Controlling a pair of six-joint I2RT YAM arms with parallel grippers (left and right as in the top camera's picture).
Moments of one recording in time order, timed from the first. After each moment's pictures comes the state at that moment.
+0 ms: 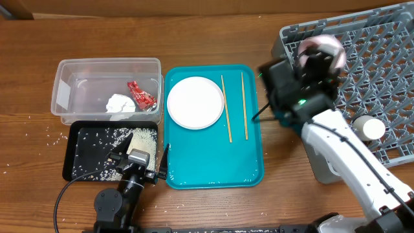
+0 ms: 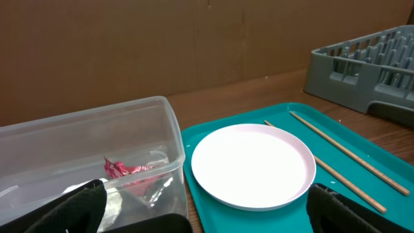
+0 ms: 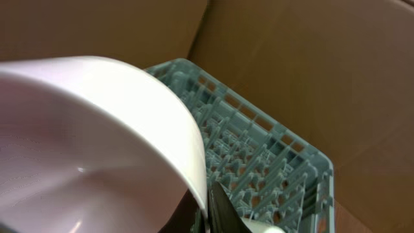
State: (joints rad) left arm -0.07 0.01 0.03 -0.09 0.21 0.09; right arm 0.42 1.51 1.27 -0.73 1.30 0.57
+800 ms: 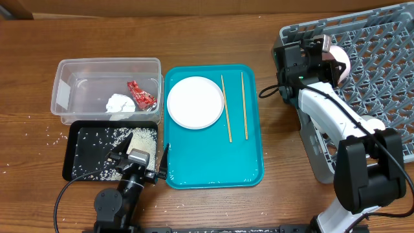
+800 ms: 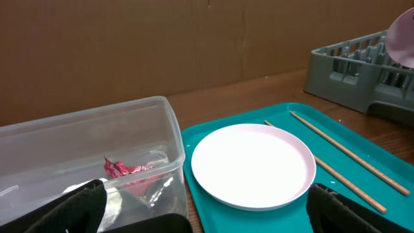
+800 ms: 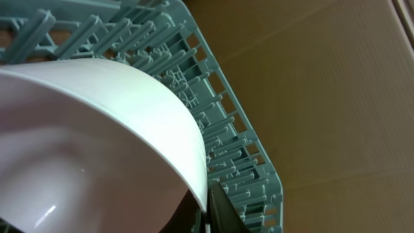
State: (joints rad) left arm -0.07 0.01 0.02 -0.09 0.21 0.09; right arm 0.24 1.84 1.27 -0.44 1.26 0.01
